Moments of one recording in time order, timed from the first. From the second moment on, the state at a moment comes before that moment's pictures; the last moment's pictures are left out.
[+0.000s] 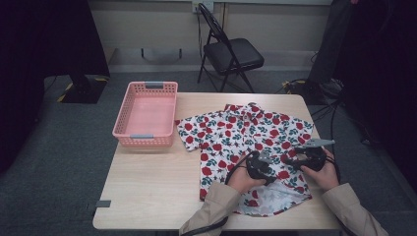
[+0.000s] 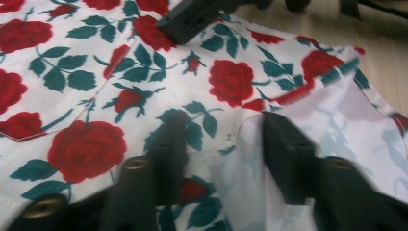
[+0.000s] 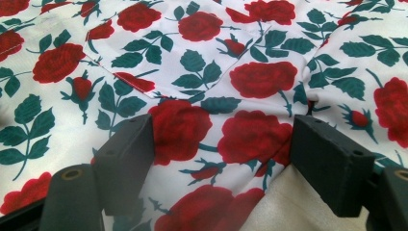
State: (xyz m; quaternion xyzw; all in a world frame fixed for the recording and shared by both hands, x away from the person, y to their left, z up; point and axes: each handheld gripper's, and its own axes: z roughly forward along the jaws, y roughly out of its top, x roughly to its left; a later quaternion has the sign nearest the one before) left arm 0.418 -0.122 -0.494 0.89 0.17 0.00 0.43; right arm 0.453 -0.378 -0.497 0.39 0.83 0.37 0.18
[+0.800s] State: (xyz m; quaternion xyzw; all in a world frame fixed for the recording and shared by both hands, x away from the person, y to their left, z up) left arm 0.382 -0.079 -0.480 0.87 0.17 -0.03 0.47; right arm 0.453 -0.378 -0.497 0.39 0.83 0.37 0.18
